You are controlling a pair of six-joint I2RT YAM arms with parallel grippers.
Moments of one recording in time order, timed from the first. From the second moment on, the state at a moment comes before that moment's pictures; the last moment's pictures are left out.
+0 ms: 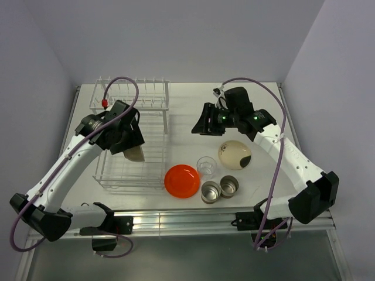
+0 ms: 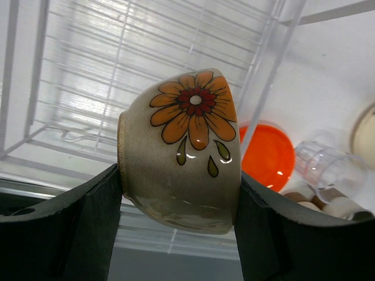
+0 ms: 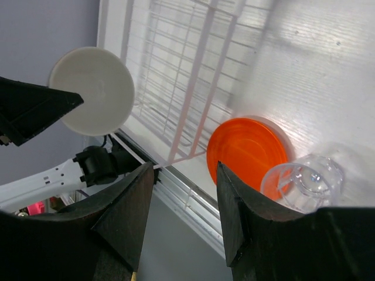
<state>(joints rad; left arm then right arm) -0.56 1.24 1.42 -1.24 -0.29 -0.85 0.48 1.34 1.32 -0.67 -0.43 0.61</state>
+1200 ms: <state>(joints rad) -0.56 1.59 1.45 -1.33 -0.64 -0.73 0.42 1.22 1.18 -0.68 -0.44 0.59</state>
